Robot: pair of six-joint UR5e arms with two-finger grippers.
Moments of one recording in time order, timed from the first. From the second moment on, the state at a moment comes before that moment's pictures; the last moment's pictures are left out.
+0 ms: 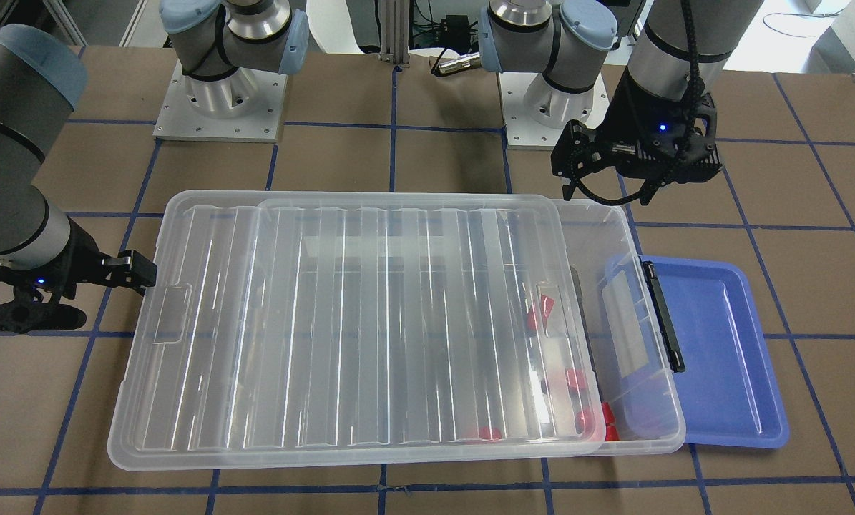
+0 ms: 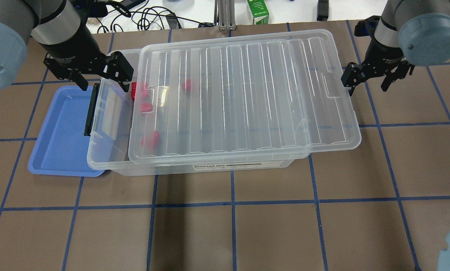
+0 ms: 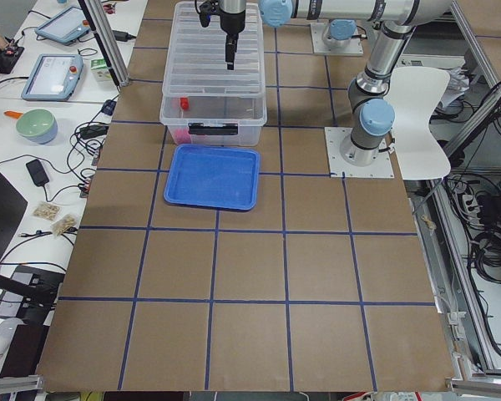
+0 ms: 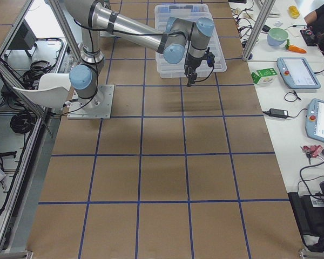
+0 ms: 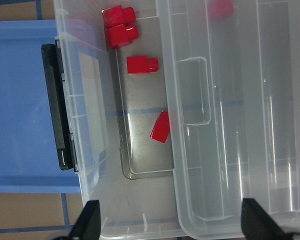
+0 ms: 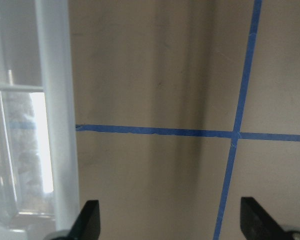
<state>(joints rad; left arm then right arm) -1.55 -1.58 -1.56 -1.53 1.59 0.09 1.40 -1.31 1.60 -1.76 -1.66 -0.25</state>
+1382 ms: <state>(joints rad) -1.55 -1.58 -1.56 -1.53 1.59 0.06 1.50 -1.31 1.60 -1.76 -1.62 -0.25</state>
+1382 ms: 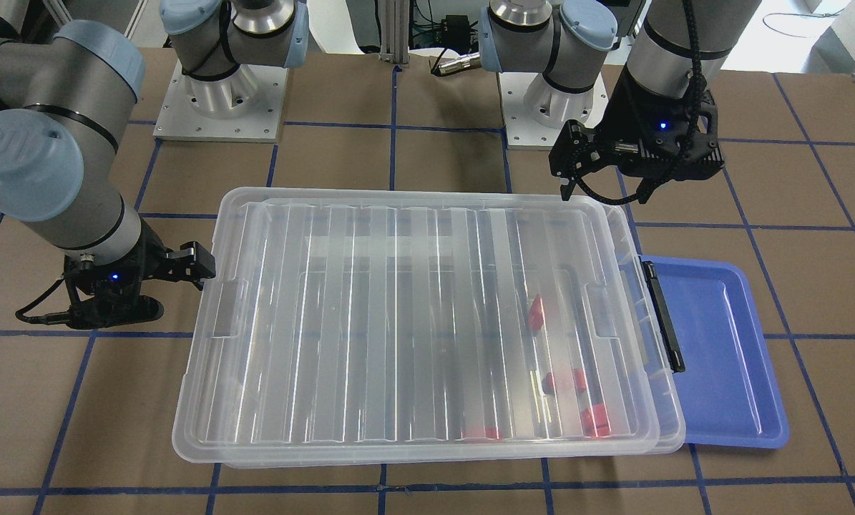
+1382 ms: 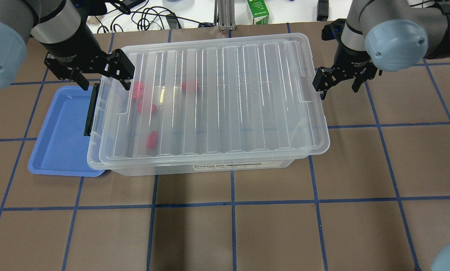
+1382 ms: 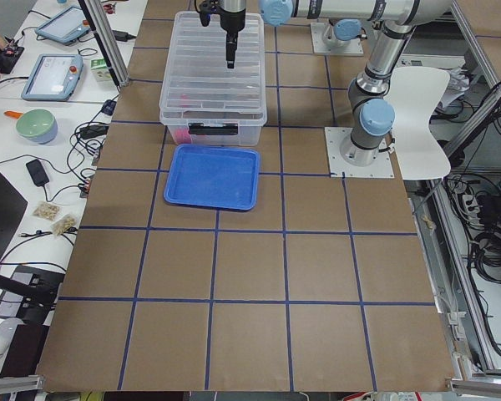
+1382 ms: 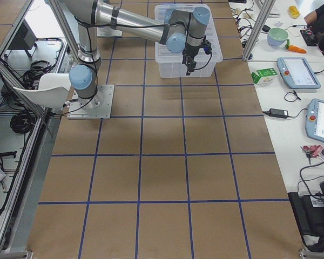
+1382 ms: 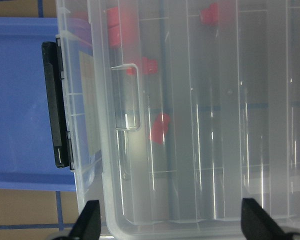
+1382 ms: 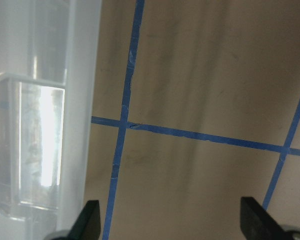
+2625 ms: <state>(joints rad) -1.55 -1.58 -1.56 -1.53 1.59 0.06 1.50 -1.47 1.53 -1.60 -1.60 -0.05</state>
